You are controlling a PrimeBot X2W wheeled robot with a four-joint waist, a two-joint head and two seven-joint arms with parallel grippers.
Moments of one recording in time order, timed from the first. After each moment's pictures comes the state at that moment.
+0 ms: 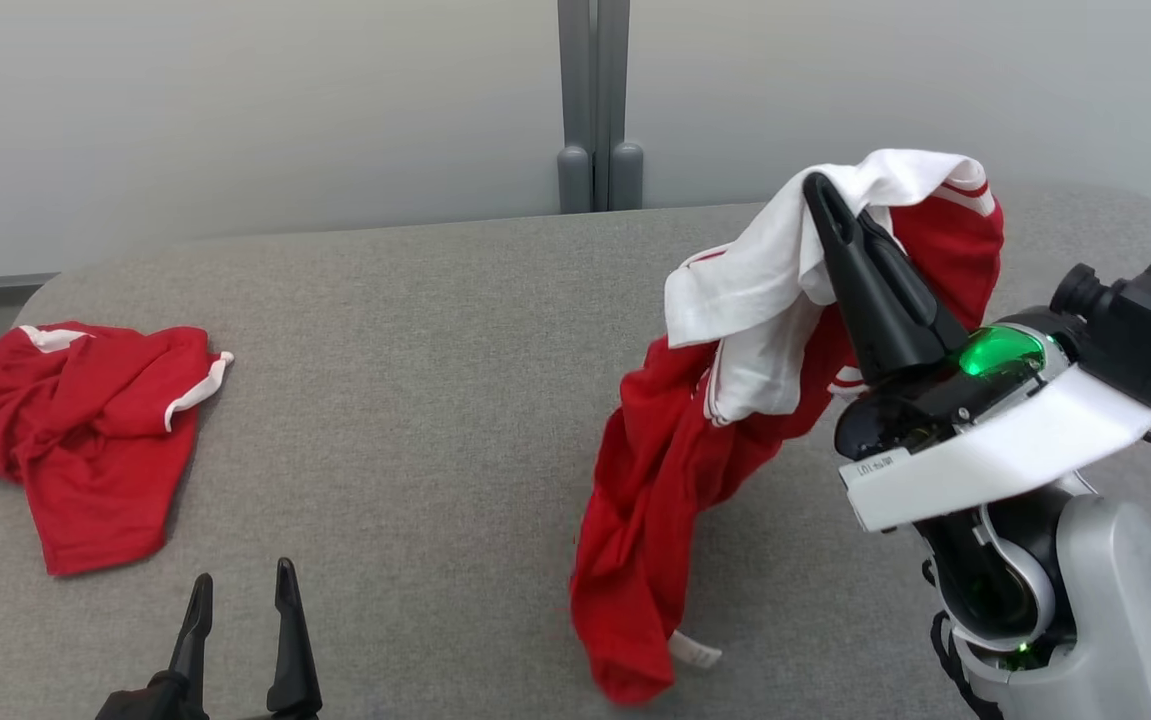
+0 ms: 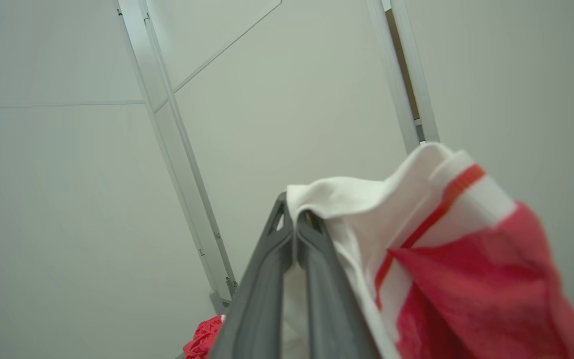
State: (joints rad) left arm 0.17 0.05 -0.04 0.07 -0.29 0.00 -0.26; right arm -0.27 -0.05 0.20 -0.35 0.55 0.13 0.16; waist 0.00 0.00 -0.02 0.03
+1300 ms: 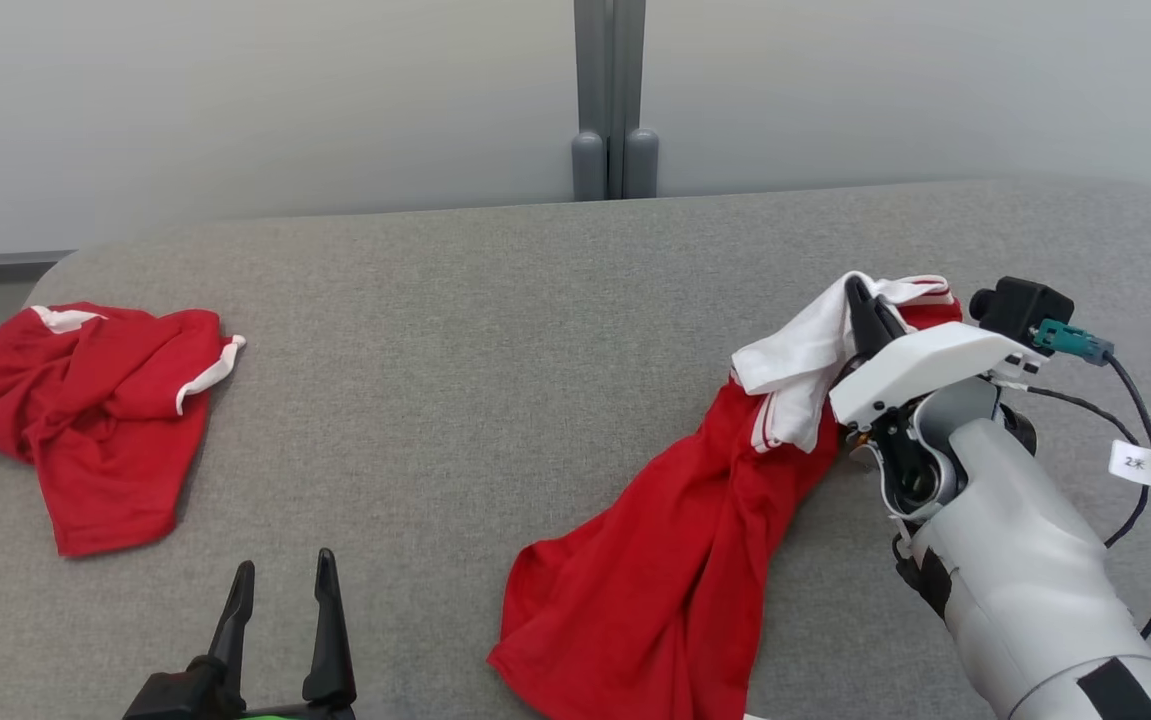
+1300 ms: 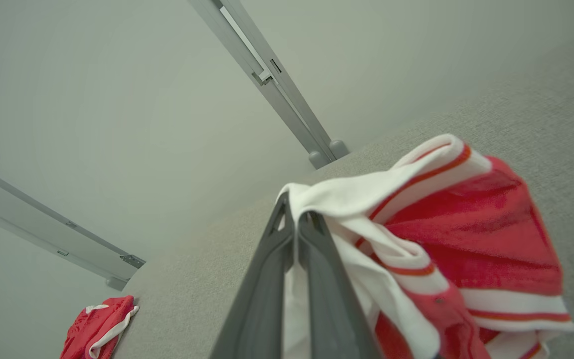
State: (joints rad) left arm 0.15 0.05 -0.10 0.10 -0.30 0.00 -0.26; right arm -0.67 -0.05 0.13 0.89 0.74 0.13 -0.15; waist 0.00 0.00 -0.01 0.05
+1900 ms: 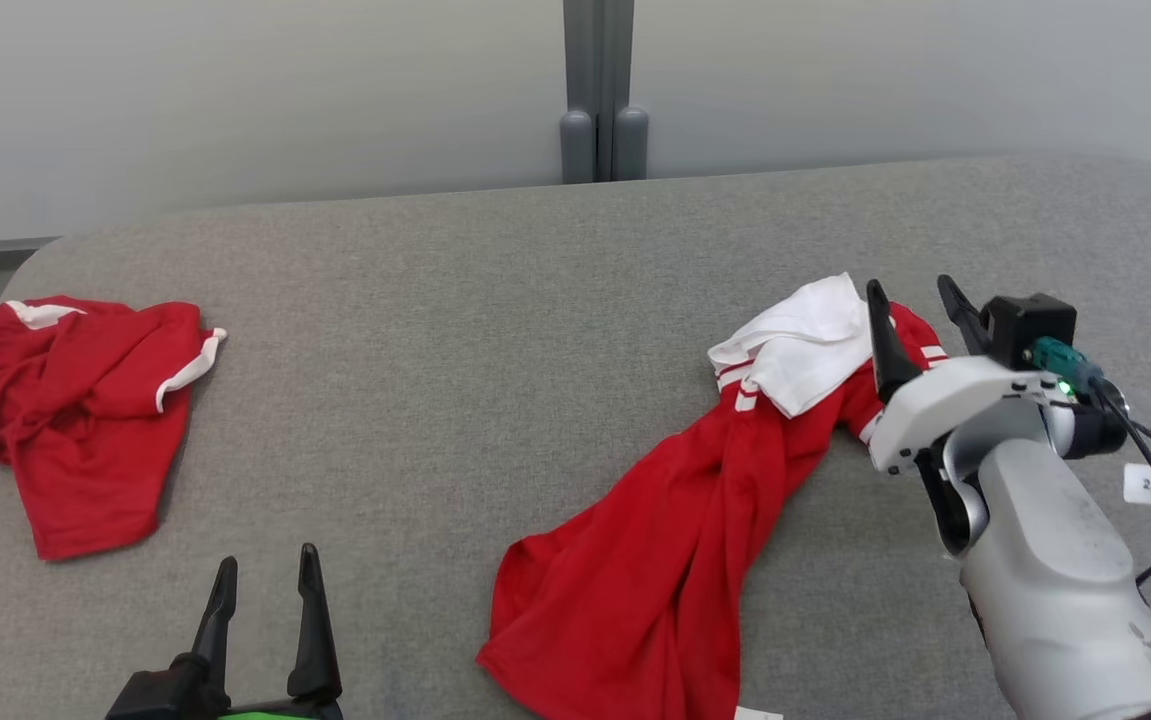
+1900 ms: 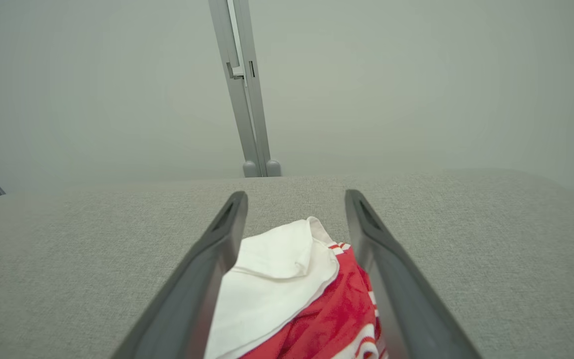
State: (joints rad) left arm 0.14 0.05 -0.08 0.09 -0.30 0.00 -0.26; right arm -0.62 -0.07 -0.02 0.88 0.13 0.13 -0.26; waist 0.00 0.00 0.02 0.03
